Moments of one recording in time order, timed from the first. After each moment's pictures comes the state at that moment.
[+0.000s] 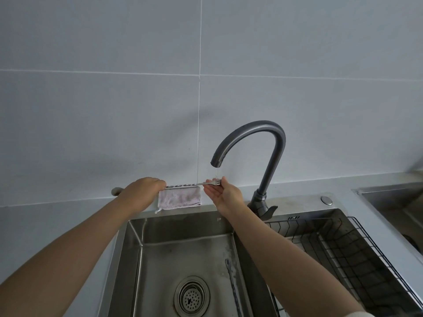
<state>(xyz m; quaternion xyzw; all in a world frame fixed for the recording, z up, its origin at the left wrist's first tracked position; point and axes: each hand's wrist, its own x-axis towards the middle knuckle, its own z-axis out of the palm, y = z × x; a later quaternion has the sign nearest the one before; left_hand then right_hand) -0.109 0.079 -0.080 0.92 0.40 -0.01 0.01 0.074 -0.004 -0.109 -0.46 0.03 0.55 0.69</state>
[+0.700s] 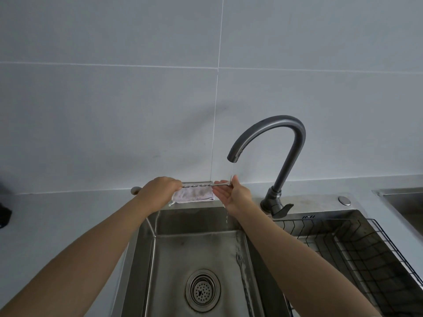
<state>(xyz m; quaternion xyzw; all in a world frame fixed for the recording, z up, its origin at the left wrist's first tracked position) -0.110 0.071 -0.093 0.92 0.40 -0.02 0.01 0.061 -0.001 -0.117 -0.51 0.04 0.55 0.66</state>
